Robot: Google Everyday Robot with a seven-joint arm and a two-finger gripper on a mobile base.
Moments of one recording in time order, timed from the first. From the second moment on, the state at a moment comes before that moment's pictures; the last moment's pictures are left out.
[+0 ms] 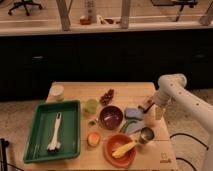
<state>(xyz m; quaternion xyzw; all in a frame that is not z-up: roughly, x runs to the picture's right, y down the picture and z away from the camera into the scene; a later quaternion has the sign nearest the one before) 0.327 0.137 0.885 -0.31 -0.04 -0.01 0.95</state>
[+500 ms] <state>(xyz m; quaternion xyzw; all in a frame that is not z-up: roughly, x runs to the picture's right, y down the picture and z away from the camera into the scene) 0.318 0.125 0.886 -0.30 -0.09 -0.09 0.95</state>
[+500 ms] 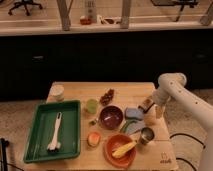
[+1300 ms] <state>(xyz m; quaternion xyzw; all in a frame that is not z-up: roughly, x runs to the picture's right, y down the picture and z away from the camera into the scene) 0.307 0.112 0.901 -0.29 -0.12 -0.13 0.94</state>
